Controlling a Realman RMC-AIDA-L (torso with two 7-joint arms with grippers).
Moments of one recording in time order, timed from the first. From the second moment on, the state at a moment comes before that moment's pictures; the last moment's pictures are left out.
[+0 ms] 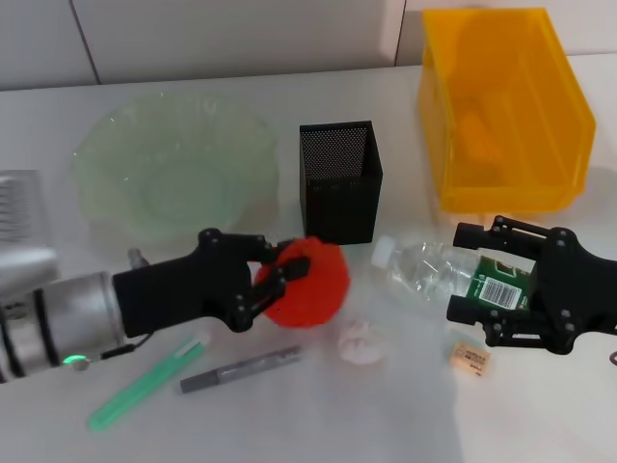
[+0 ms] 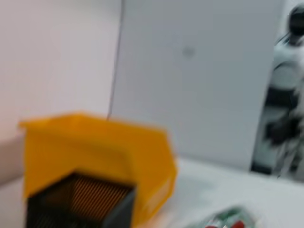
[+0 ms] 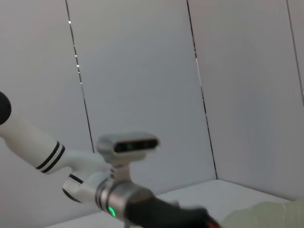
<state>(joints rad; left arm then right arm) -0.63 -2.08 0.86 0.17 1.71 1.46 -0.85 0.27 2.08 -0.70 -0.70 -1.76 -1.88 1.14</state>
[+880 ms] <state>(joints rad) -0.62 -2.08 0.80 0.32 1.42 1.12 -1.00 0.29 2.08 -0.70 -0.68 -1.76 -1.88 1.14</state>
